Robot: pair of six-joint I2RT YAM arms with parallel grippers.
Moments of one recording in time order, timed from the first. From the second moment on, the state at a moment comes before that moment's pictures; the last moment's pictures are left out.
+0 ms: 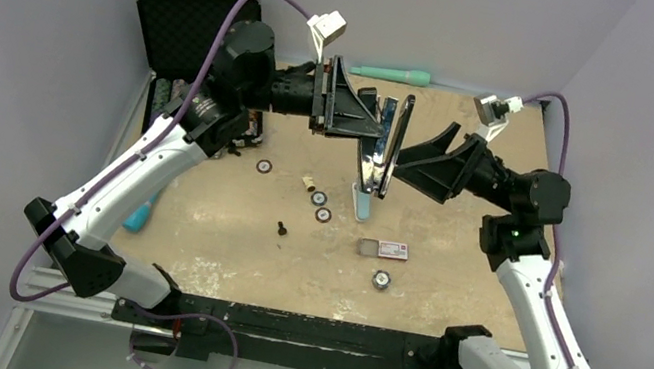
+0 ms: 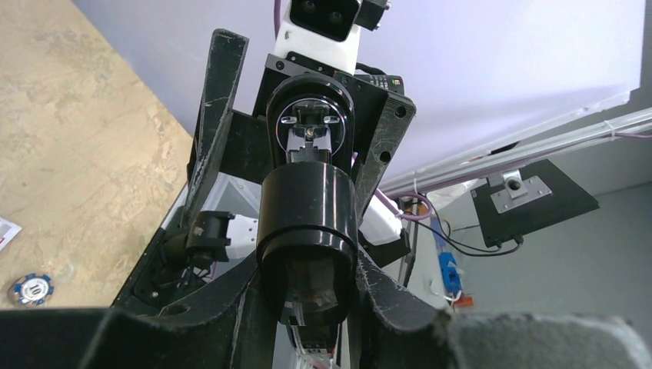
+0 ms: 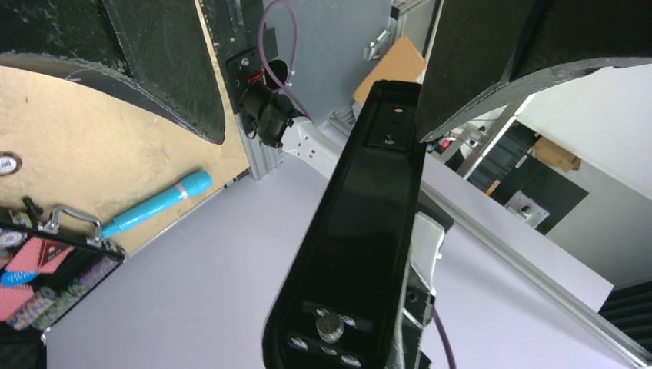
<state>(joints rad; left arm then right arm) -0.65 1.41 1.67 -0.28 0.79 -1.08 0.22 0.97 0.89 0.59 -1.07 1.25</state>
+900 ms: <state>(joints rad) -0.66 1.42 1.68 -0.25 0.79 -1.08 0.23 1.10 1.03 0.71 -1.08 1.34</state>
